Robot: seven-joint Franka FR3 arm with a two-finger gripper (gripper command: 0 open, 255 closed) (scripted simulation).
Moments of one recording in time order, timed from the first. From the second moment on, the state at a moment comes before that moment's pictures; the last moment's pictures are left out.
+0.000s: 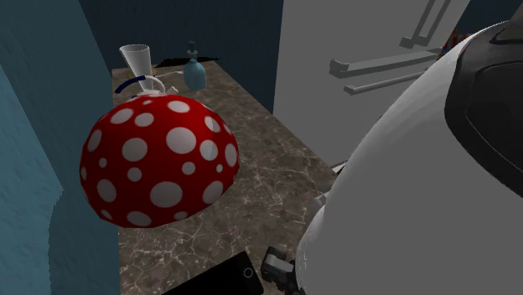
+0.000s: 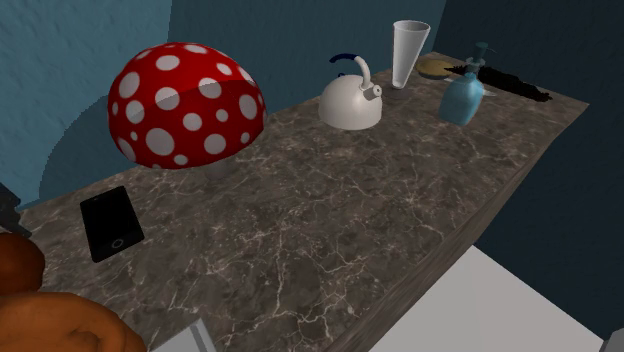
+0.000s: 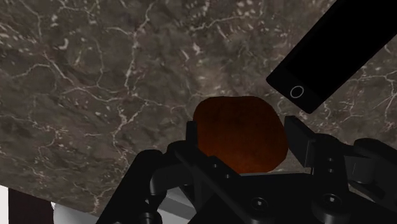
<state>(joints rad) 0.03 -0.65 1.27 -2.18 0.48 1.84 2.20</state>
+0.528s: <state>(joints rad) -0.01 -0.64 1.37 -2.25 0.52 1.94 2.20</state>
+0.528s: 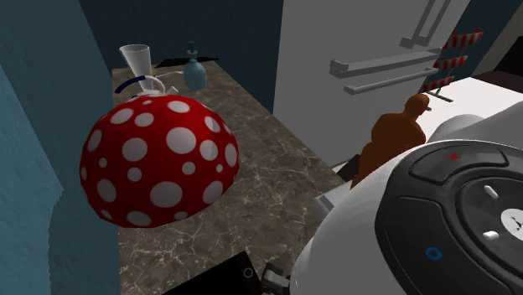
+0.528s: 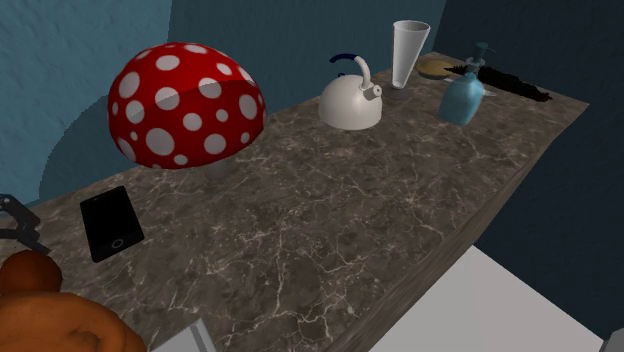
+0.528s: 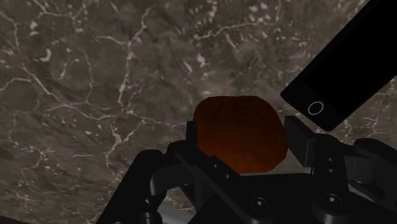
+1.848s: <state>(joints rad) -0.07 -0.63 1.47 -2.29 0.55 2.04 2.20</state>
